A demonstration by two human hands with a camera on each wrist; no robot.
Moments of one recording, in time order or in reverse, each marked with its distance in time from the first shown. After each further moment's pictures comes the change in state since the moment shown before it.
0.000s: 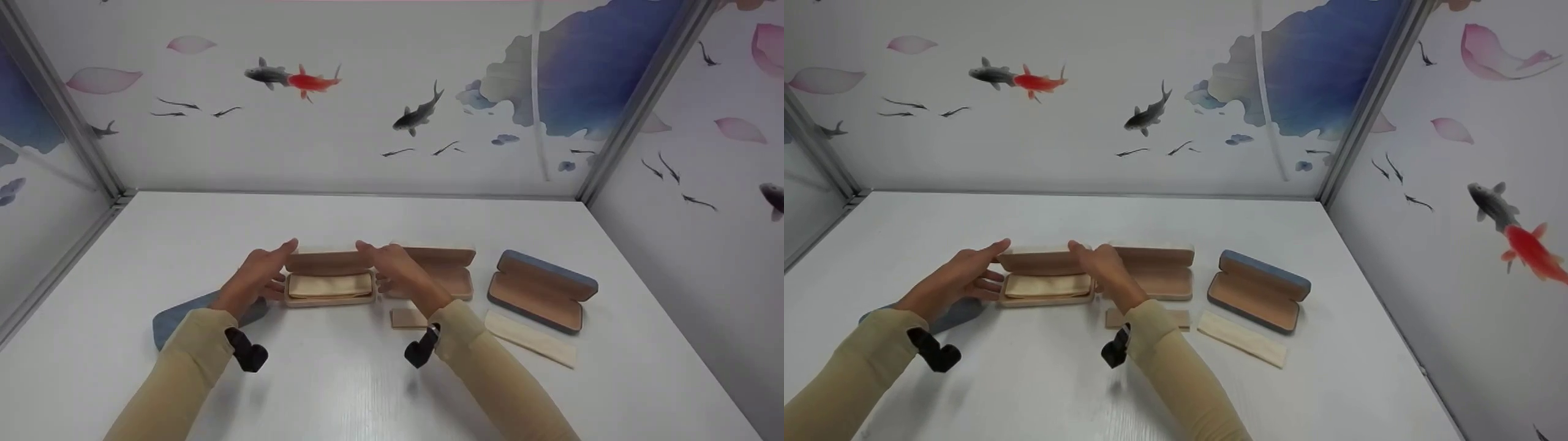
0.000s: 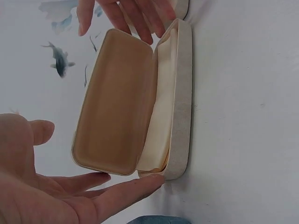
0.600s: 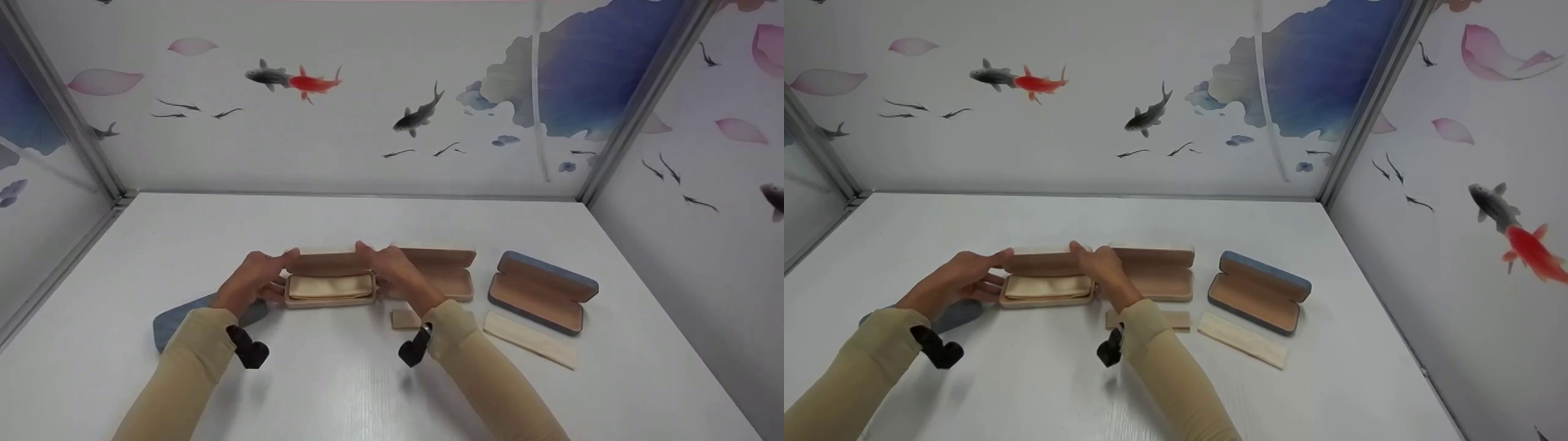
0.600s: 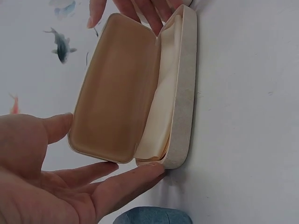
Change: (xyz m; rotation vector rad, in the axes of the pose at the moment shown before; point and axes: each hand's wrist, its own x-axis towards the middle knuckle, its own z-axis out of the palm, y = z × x) left_hand 0.010 -0.004 -0.005 -0.024 -0.021 -0.007; right_hand 0.007 0.004 0.006 0.075 0.023 0.024
